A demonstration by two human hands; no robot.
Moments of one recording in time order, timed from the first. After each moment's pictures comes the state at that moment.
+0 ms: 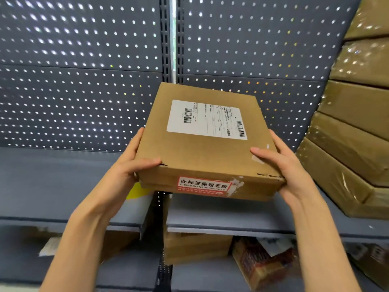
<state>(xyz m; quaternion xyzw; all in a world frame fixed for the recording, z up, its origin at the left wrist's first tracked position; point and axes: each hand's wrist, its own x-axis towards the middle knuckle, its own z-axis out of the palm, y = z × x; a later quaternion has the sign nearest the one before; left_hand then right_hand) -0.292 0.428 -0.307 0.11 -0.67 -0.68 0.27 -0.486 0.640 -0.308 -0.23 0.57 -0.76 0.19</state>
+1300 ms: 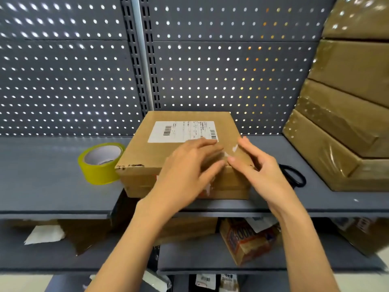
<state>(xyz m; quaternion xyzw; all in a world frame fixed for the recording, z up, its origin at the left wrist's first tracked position) -0.387 0.524 -0.340 0.05 -0.95 -0.19 0.25 -0.488 0.667 -0.367 -0.28 0.71 -0.64 0.10</state>
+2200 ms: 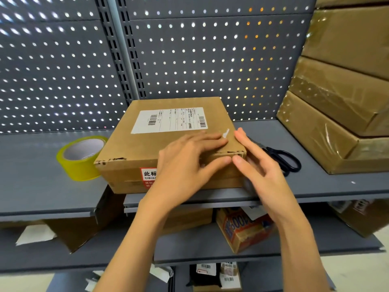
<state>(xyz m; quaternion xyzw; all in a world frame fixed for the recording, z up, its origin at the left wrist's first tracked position) -0.401 0.541 -0.351 0.07 -0.95 -0.19 0.24 -0.482 0.687 -0.394 -0.33 0.60 -0.71 0.13</state>
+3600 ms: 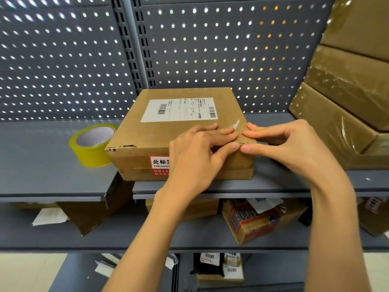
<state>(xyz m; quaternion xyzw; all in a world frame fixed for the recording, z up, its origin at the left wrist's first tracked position) -0.405 0.550 -0.360 0.08 -0.92 -0.23 0.32 -0.515 0.703 -0.353 -0.36 0.76 -0.54 0.08</state>
